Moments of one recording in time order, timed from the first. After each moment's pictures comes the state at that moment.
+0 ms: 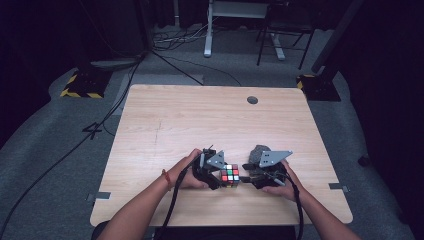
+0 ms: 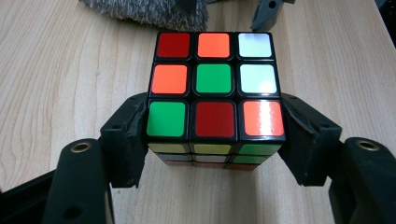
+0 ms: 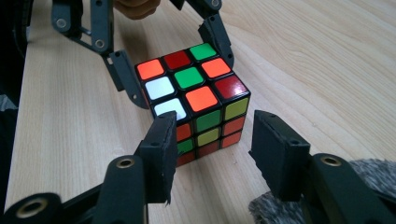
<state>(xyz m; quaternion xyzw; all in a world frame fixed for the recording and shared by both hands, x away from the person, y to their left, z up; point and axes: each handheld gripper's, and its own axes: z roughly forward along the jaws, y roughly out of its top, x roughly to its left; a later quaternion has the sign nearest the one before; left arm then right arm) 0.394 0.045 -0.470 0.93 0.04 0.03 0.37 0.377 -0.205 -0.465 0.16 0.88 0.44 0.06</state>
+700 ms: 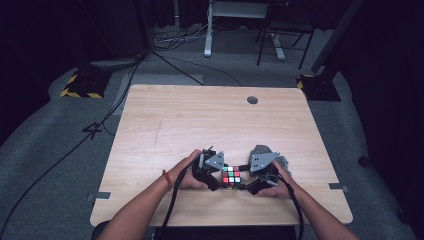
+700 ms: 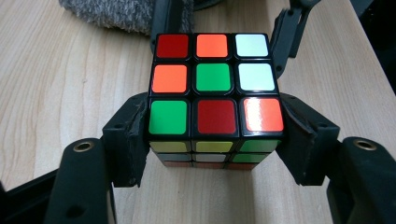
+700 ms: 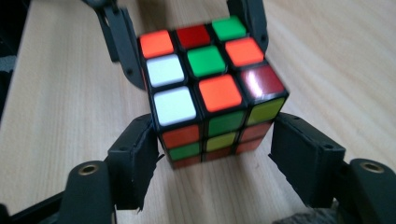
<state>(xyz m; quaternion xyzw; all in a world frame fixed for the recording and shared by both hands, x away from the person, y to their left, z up) 0.394 0.045 -0.472 0.92 0.03 0.02 0.38 0.383 -0.187 -0.480 0.10 0.91 0.41 0.04</state>
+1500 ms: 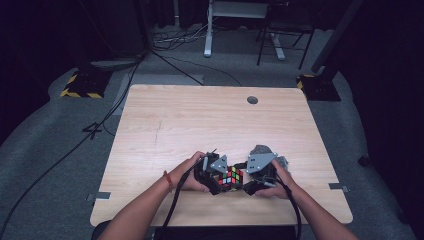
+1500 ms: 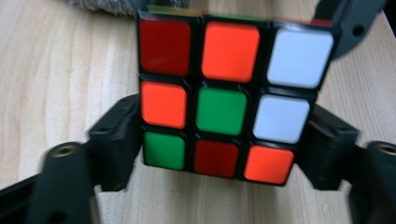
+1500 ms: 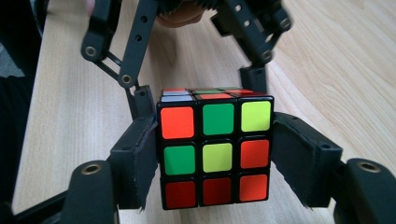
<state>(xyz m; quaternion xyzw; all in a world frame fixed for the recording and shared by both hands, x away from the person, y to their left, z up) 0.389 0.037 -0.477 0.94 0.02 0.03 0.35 0.368 -0.169 -0.448 0.07 0.91 0.40 0.08</state>
